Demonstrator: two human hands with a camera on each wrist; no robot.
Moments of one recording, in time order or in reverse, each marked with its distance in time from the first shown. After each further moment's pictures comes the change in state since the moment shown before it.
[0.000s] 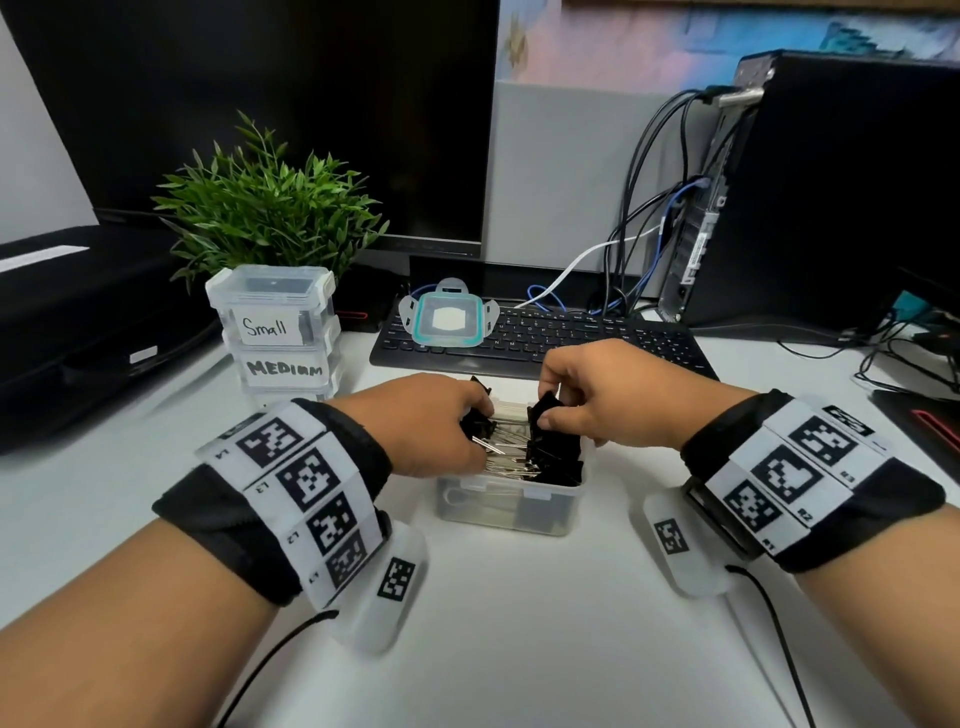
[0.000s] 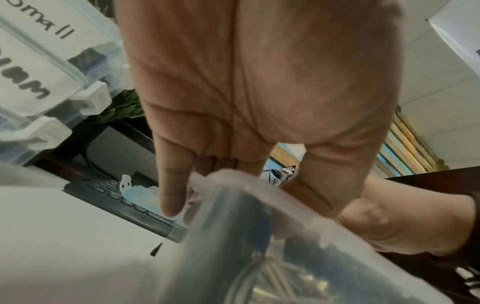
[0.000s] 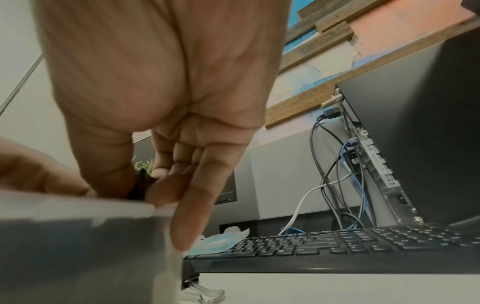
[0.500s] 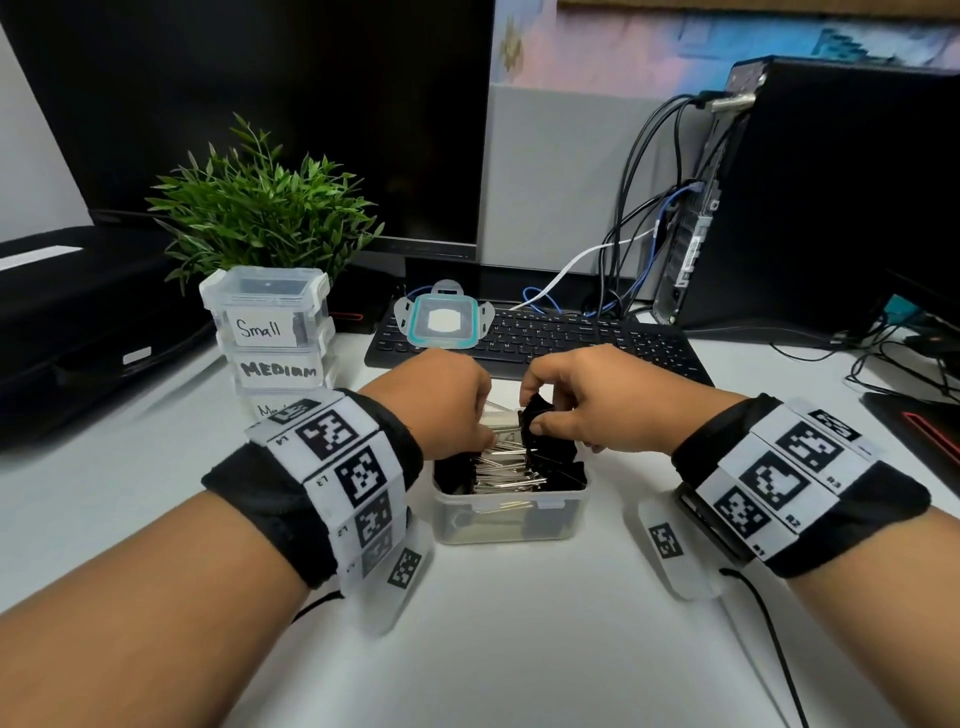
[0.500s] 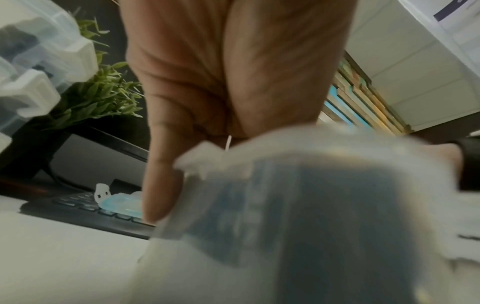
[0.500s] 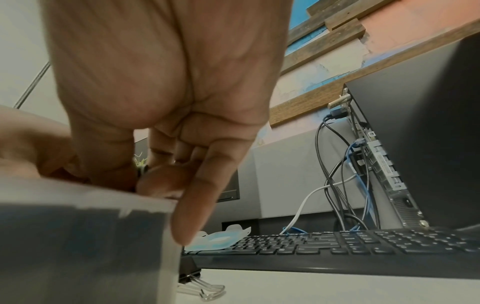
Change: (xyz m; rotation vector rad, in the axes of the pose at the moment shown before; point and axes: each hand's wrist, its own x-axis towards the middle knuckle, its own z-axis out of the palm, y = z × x) left_hand 0.018 0.008 0.004 0.103 0.179 0.037; right_hand -0.001 0.000 0.001 0.036 -0.026 -0.016
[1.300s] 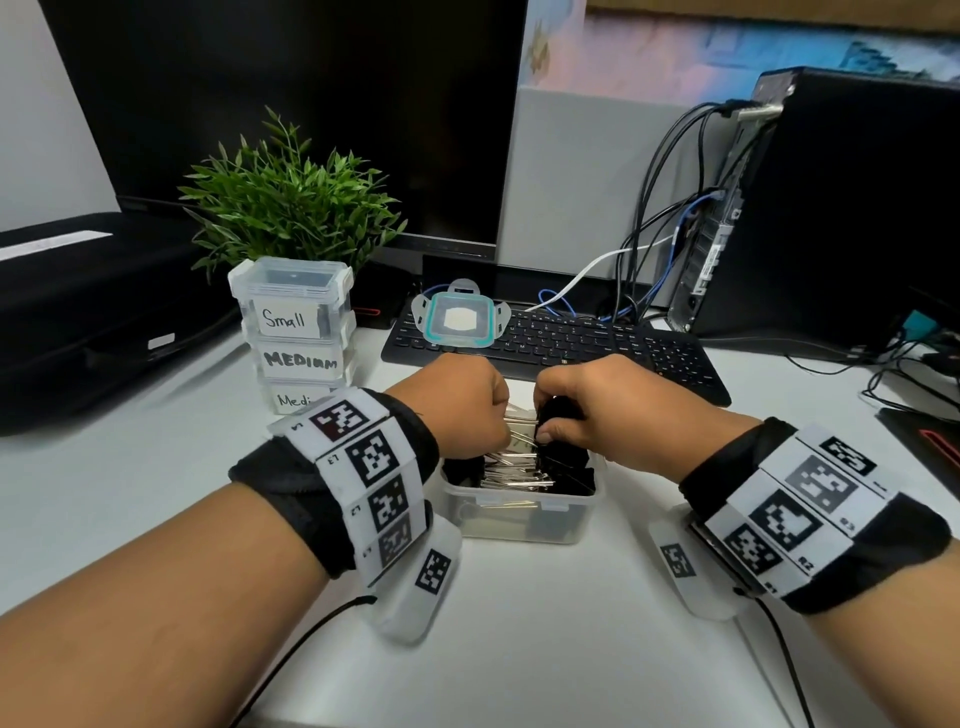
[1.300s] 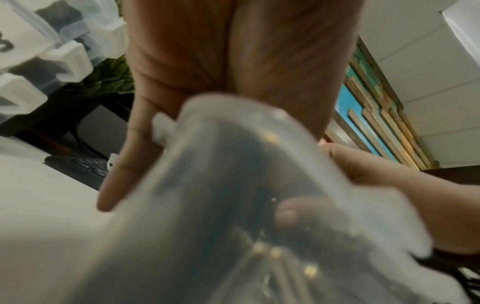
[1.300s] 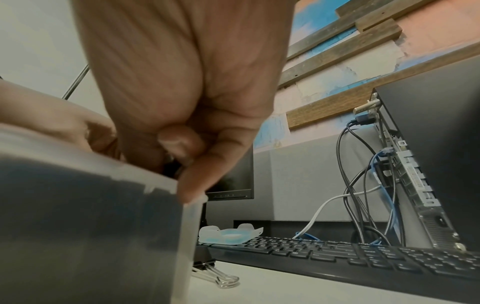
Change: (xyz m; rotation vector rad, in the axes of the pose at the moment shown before) left_hand -0.004 -0.001 0.003 -0.250 -0.026 -0.086; right_hand -0.004 -0.009 0.008 -0.218 0.084 -0.085
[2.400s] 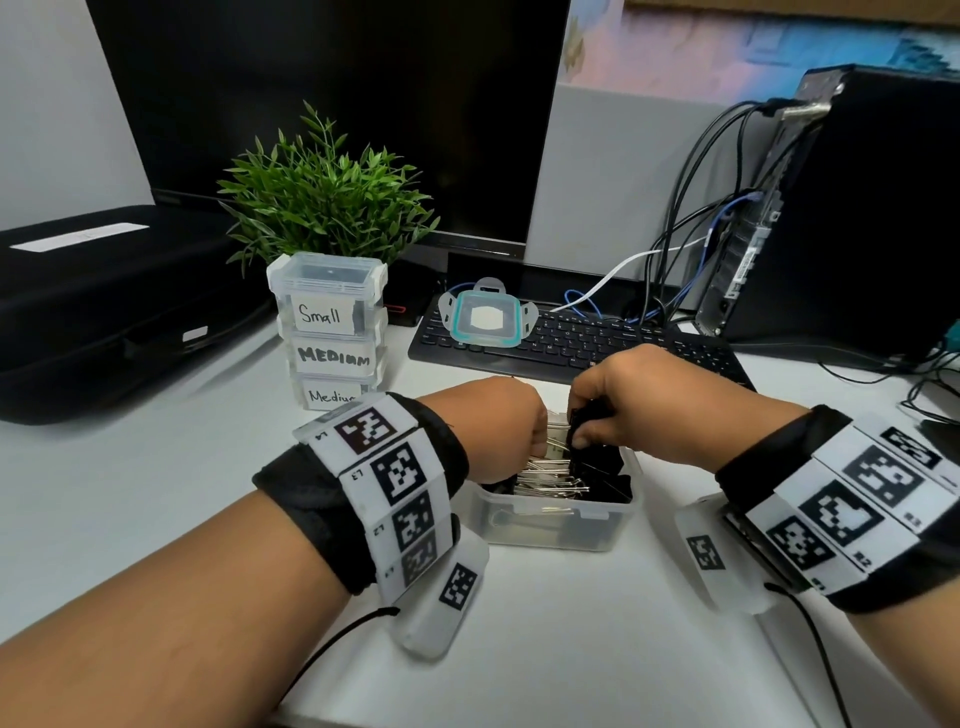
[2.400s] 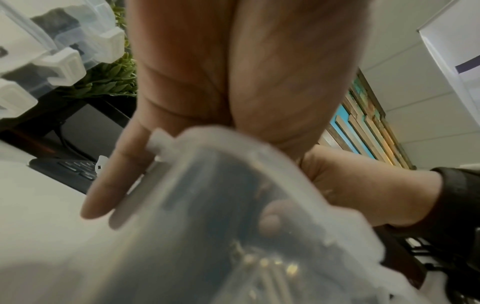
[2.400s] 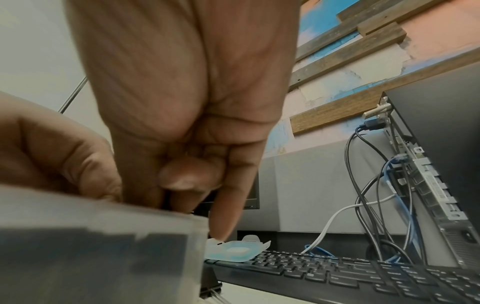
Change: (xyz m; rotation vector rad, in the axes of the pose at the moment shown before) left_hand -0.005 0.001 -0.001 0.191 -0.239 0.126; right_hand 0.009 -0.010 -0.010 -0.057 -0.085 0.043
